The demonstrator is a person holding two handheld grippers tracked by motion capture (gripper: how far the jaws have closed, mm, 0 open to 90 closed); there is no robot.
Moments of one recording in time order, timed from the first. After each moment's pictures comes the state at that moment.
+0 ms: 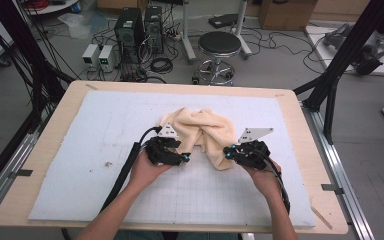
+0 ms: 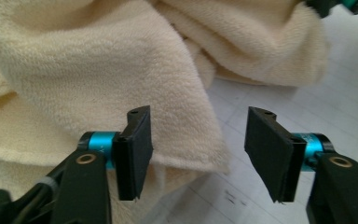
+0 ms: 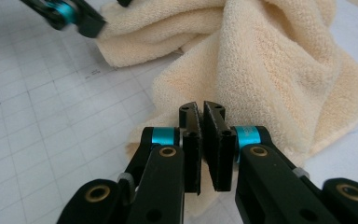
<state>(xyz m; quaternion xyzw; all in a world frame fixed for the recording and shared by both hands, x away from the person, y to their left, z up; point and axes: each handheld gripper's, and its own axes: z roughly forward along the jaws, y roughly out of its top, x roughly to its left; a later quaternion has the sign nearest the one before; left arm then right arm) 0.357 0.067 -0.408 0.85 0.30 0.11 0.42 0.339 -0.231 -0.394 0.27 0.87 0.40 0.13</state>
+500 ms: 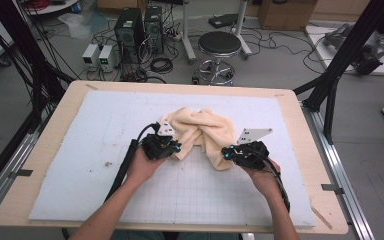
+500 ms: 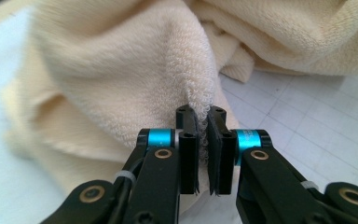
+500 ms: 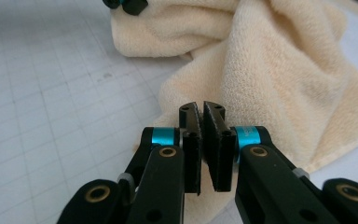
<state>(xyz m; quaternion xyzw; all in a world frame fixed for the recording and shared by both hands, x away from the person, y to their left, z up) 0.359 0.091 -0.388 0.85 0.29 0.17 0.40 0.334 -0.230 -0.387 0.24 0.86 0.42 0.14</state>
